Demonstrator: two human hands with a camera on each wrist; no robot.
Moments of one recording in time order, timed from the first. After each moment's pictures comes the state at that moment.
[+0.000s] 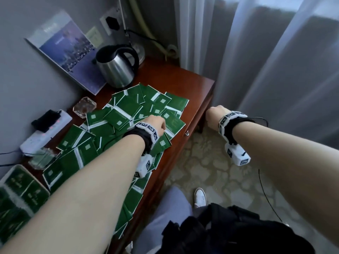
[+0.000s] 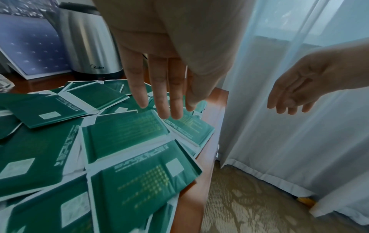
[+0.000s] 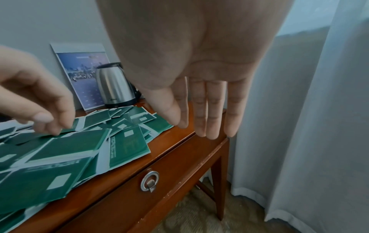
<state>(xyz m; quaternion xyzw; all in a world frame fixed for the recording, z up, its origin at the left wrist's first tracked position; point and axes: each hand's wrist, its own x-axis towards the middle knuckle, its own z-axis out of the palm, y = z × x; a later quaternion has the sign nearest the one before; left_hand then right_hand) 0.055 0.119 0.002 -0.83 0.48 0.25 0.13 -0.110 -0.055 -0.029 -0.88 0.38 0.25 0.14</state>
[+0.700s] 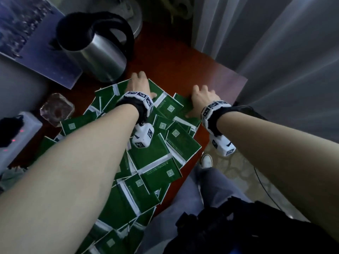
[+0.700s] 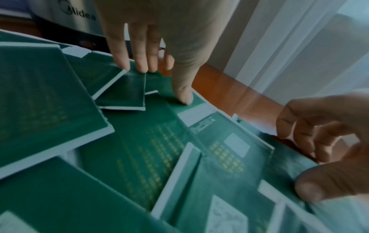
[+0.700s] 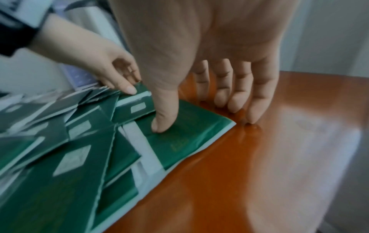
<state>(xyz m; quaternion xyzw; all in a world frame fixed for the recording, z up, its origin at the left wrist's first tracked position) 0.240 -0.020 -0.088 -0.92 0.31 0.22 -0.01 0.069 -0.116 -0.084 -0.85 0.40 0.26 0.21</state>
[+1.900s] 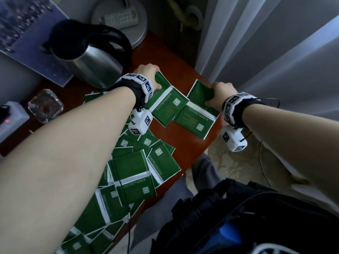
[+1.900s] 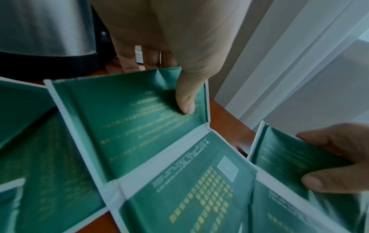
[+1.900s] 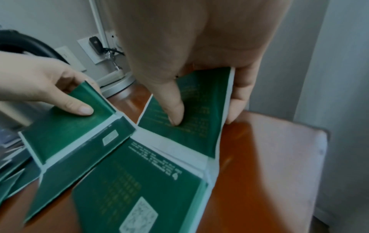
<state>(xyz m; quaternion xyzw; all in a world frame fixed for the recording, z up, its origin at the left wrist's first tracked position) 0.275 -0.109 -0.069 -0.89 0.34 0.30 0.00 0.080 -0.262 -0.097 -0.87 0.37 0.26 0.22</state>
